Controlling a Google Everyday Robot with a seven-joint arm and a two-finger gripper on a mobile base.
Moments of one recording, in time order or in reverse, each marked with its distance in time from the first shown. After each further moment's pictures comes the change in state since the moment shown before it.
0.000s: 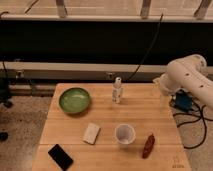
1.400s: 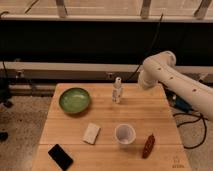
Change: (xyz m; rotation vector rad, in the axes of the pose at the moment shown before) arm -0.086 -0.057 0.062 -0.016 -0.046 -0.125
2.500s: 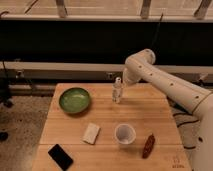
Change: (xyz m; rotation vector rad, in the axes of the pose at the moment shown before) arm -0.070 -0.052 0.028 0.051 -0.036 -0.125
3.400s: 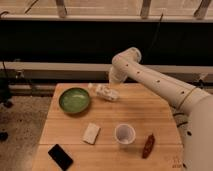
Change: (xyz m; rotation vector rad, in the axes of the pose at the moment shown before) arm -0.074 -0.017 -0.003 0.027 -0.098 -0.133
